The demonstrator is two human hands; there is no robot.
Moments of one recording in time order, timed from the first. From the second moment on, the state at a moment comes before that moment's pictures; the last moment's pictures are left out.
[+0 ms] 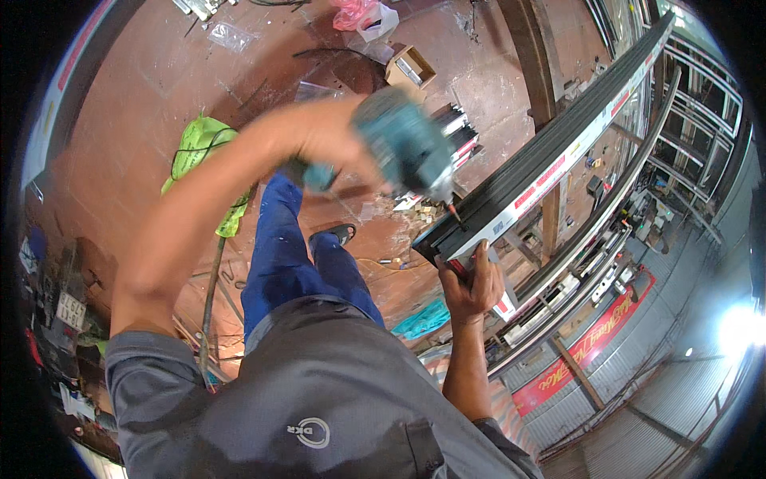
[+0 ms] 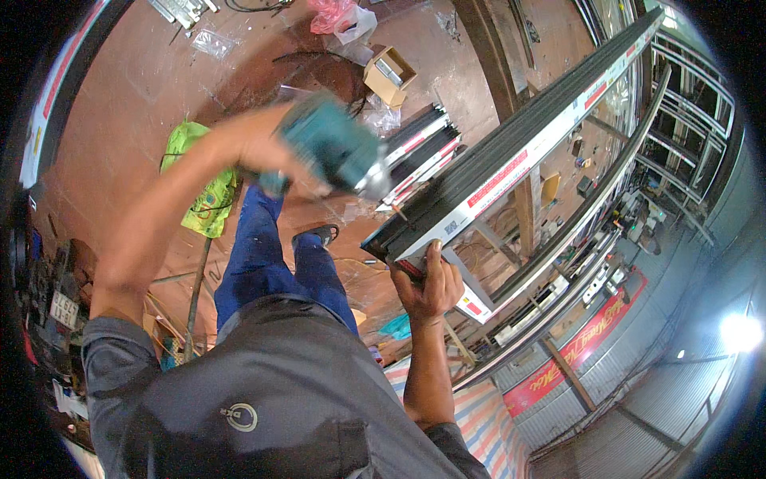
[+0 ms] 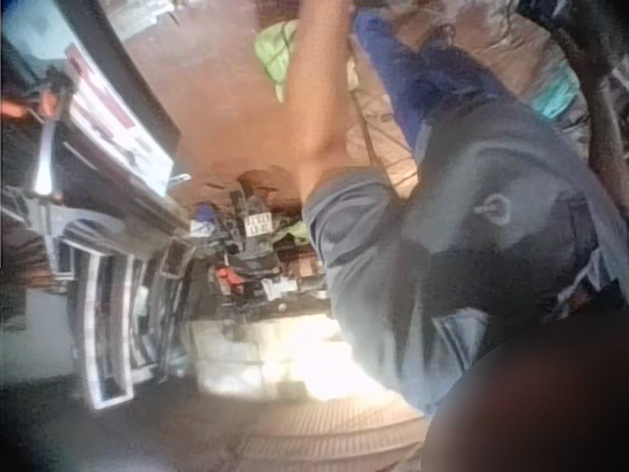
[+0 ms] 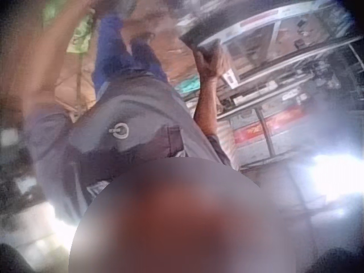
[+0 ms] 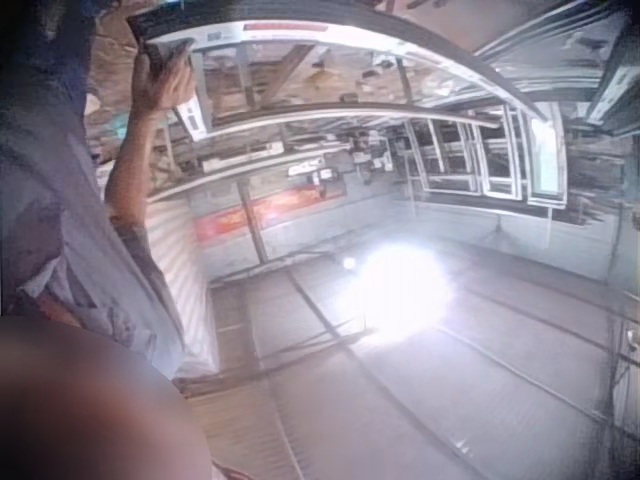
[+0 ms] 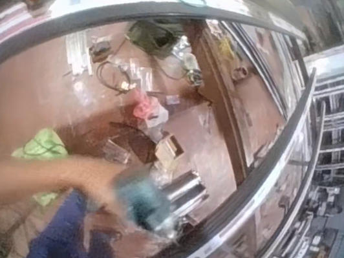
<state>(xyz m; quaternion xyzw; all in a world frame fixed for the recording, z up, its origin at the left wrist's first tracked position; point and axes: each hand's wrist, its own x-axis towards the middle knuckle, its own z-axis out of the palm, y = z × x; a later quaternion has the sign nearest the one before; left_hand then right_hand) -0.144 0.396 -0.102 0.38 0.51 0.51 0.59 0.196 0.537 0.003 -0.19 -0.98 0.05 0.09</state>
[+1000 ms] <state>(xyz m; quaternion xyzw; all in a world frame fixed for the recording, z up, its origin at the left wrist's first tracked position) 0.032 0.237 0.006 0.35 0.71 0.56 0.22 0.179 0.553 0.071 -0.35 -0.32 0.88 0.09</state>
